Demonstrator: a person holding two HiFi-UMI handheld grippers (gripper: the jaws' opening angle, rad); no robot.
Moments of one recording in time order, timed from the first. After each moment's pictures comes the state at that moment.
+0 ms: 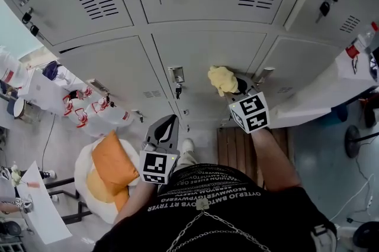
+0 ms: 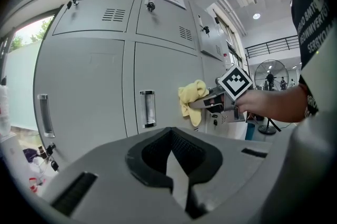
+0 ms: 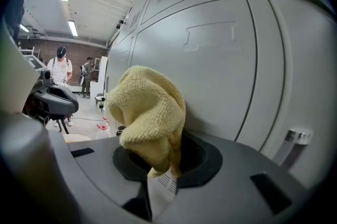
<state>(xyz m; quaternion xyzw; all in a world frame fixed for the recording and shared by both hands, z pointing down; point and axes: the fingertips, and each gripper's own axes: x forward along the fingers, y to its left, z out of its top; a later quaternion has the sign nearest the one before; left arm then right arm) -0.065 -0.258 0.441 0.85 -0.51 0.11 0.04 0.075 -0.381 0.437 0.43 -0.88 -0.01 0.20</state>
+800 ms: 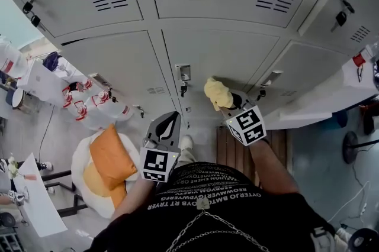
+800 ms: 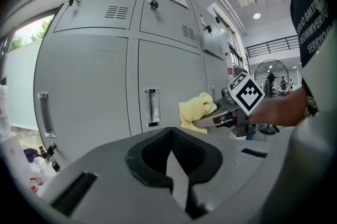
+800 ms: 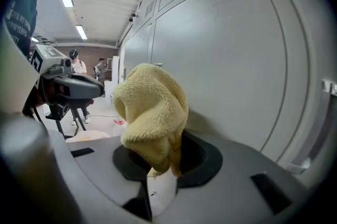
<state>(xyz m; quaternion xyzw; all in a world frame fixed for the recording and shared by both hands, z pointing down) -0.075 -0.266 0.444 0.85 -0.51 0.11 0.04 0.041 -0.347 0.488 0.36 -0.90 0.02 0.22</state>
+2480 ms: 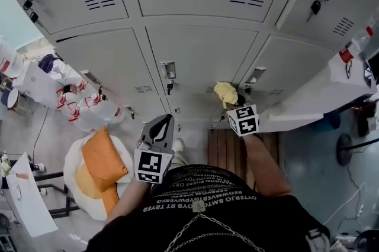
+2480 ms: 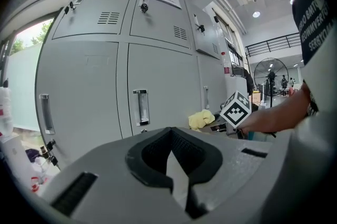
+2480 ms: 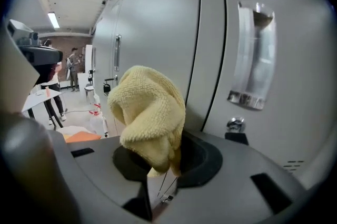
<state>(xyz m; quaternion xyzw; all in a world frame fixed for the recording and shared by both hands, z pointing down) -0.046 -0.243 0.445 0.85 -0.52 0.11 0.03 0.147 -0.371 0.555 0.48 -0.83 0.06 0.26</state>
